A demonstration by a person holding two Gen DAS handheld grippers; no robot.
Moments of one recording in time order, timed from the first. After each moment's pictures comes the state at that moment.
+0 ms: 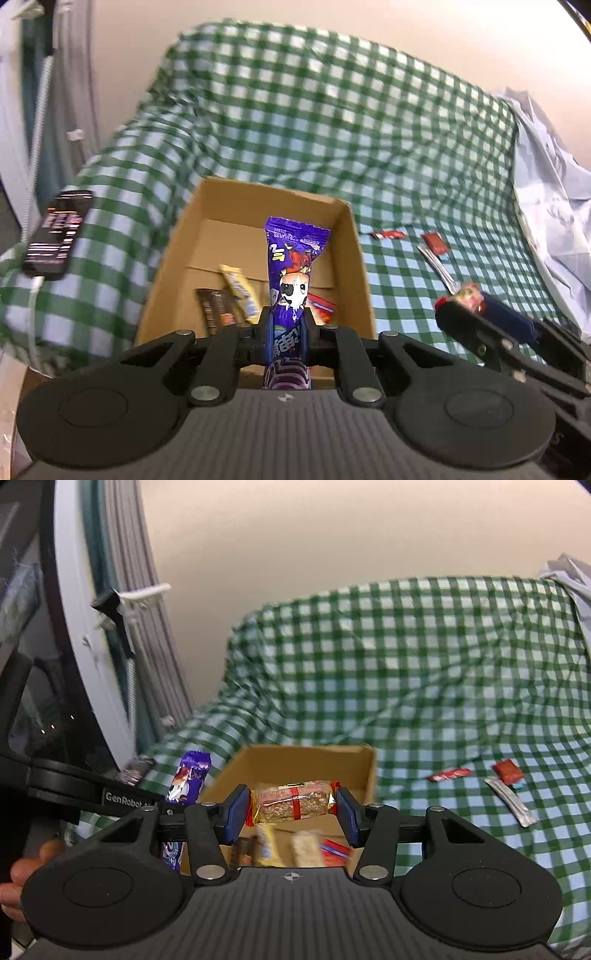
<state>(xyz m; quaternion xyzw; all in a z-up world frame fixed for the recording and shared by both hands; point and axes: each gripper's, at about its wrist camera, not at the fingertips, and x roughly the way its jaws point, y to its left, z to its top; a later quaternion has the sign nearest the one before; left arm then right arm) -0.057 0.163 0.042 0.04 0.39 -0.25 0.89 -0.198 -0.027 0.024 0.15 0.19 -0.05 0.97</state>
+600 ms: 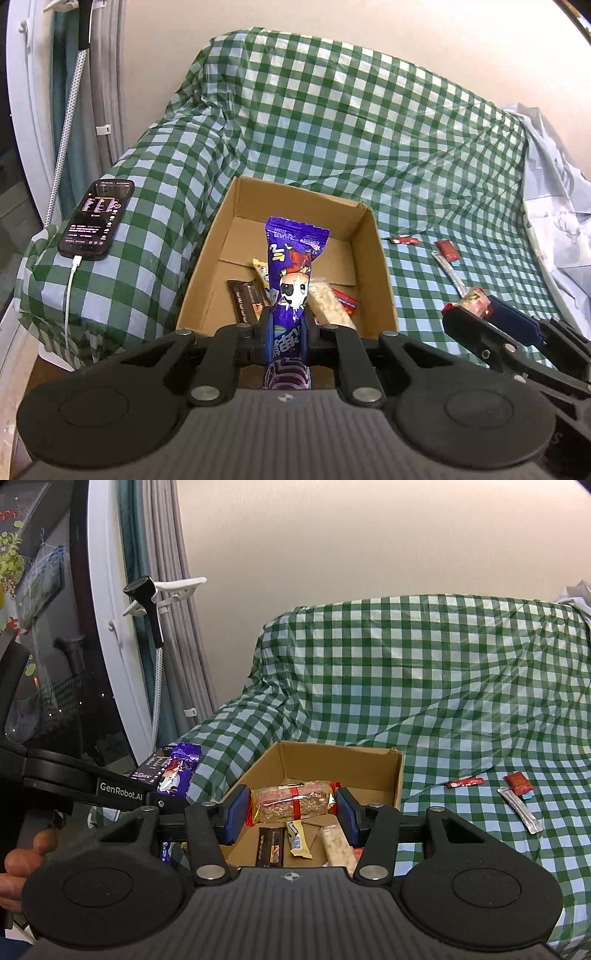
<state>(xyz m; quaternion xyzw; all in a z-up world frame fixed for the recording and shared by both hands) -0.067 0.198 0.044 0.03 0.38 -0.23 0.89 -0.209 0.016 0.034 0.11 0.20 -0.04 0.97</state>
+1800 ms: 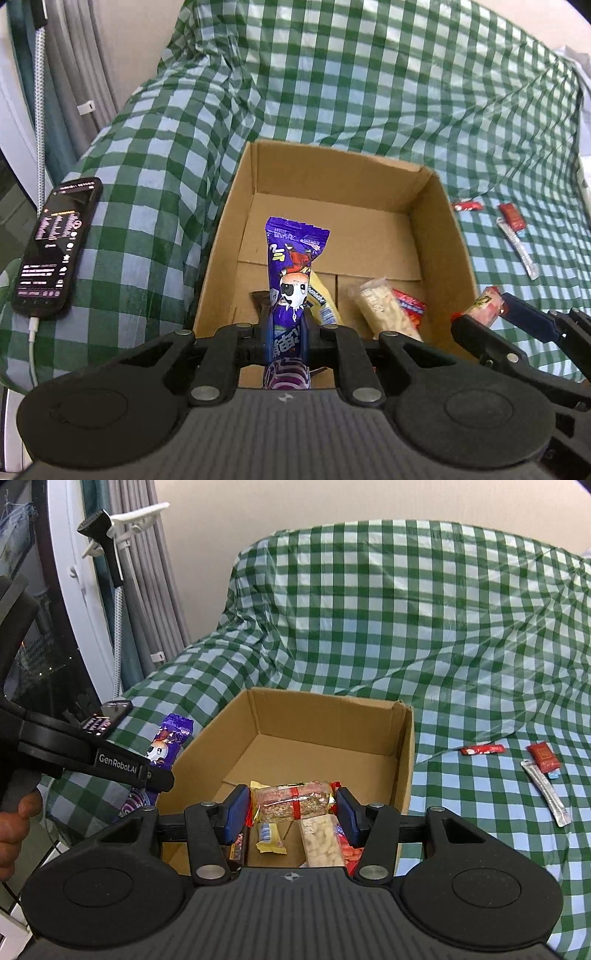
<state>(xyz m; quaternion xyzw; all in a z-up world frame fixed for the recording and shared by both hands) 0.072 0.135 -0.025 0.11 0.46 -0.19 0.86 -0.078 -0.015 -0.030 0.11 0.30 -0.04 0.95</state>
